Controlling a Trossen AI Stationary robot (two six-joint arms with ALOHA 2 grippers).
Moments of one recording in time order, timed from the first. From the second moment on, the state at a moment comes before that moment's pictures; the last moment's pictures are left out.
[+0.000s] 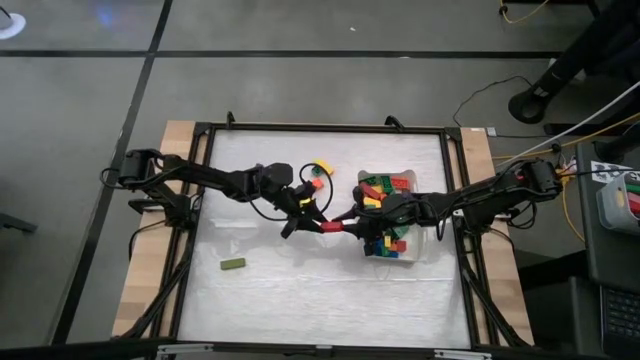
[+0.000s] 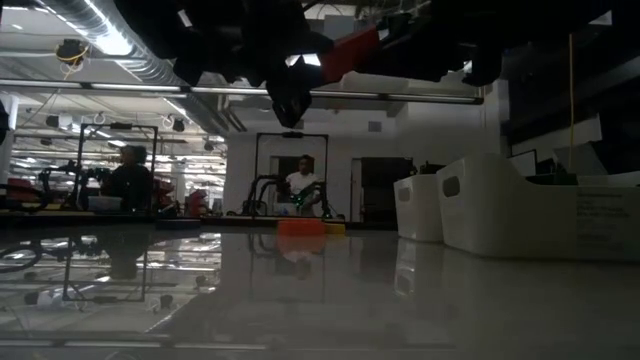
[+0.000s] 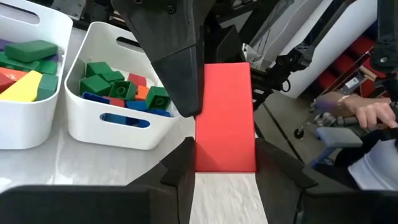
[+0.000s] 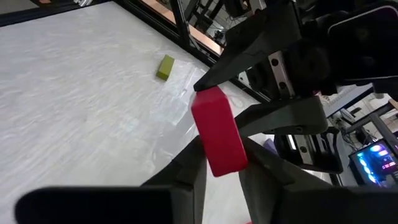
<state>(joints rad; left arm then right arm) 0.10 1.56 0.82 0.43 0.53 -0.31 0.18 1.43 0.73 0.40 0.07 -0.54</state>
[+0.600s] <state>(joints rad) 0.11 1.56 0.81 0.42 0.39 -0.19 0.18 1.35 0.81 -0.01 0.34 -0.52</state>
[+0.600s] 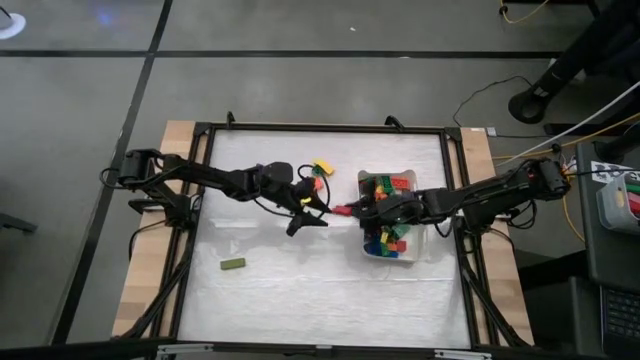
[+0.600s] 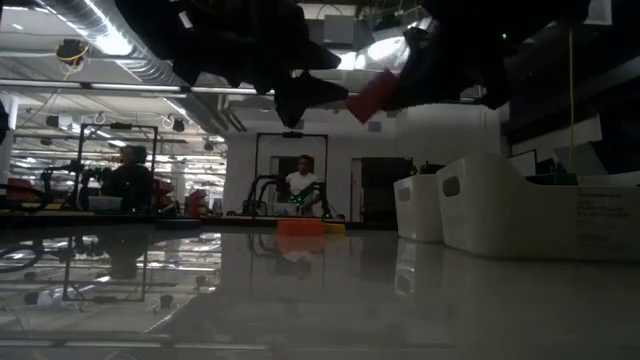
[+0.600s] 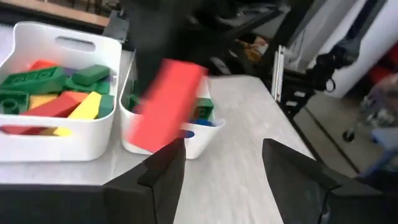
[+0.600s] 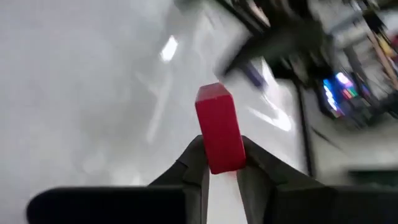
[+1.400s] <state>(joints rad) 0.22 1.68 0.82 0.34 0.20 -0.04 0.17 1.33 0.84 -0.58 0.72 -0.44</state>
